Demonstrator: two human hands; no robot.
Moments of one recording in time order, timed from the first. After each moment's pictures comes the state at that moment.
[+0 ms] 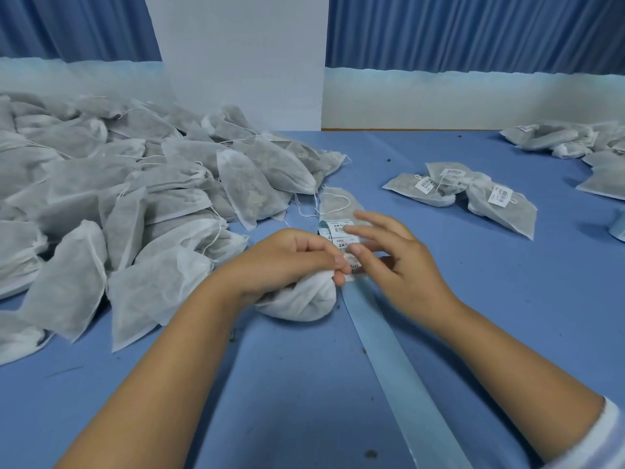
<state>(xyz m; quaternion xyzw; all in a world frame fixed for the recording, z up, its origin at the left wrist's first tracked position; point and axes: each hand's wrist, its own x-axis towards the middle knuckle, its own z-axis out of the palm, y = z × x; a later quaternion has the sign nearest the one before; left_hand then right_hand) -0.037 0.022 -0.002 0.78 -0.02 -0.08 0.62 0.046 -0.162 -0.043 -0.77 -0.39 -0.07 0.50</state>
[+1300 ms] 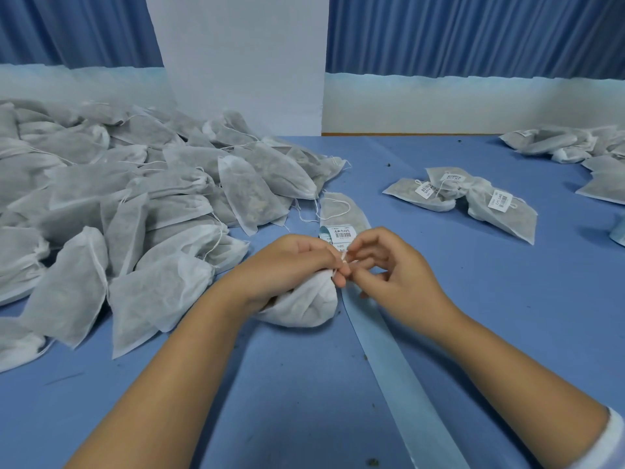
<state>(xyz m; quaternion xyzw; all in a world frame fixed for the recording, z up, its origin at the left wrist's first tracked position) -0.032 0.014 -0.004 0.76 0.01 -0.07 0.64 0.034 -0.159 -0.037 -0.75 -0.34 0.04 0.57</state>
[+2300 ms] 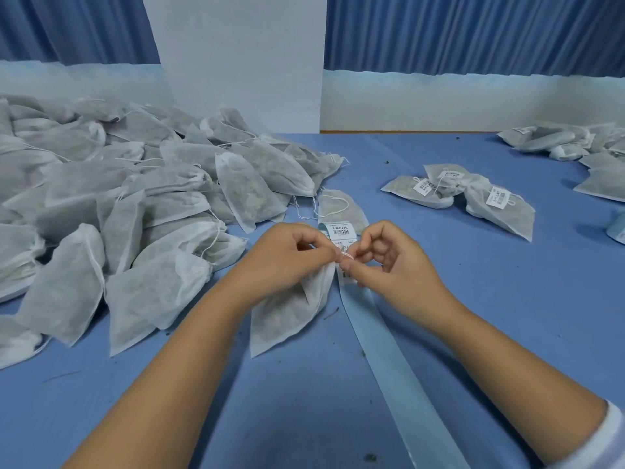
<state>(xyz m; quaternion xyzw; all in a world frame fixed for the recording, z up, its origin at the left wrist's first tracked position) -0.029 0.014 -0.008 0.84 0.04 0.08 0.53 0.038 -0.159 -0.036 -0.69 -0.33 0.09 0.64</state>
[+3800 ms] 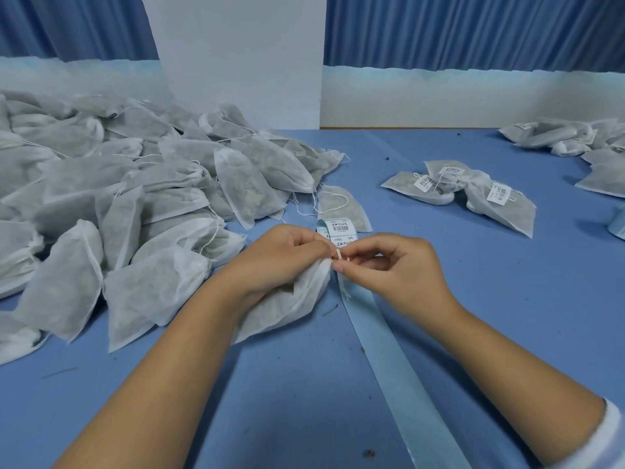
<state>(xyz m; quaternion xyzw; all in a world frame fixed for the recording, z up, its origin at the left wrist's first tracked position) -0.028 0.016 -0.010 0.81 0.06 -0.01 0.58 0.029 -0.158 -0.035 -0.72 -0.33 0.00 0.61</state>
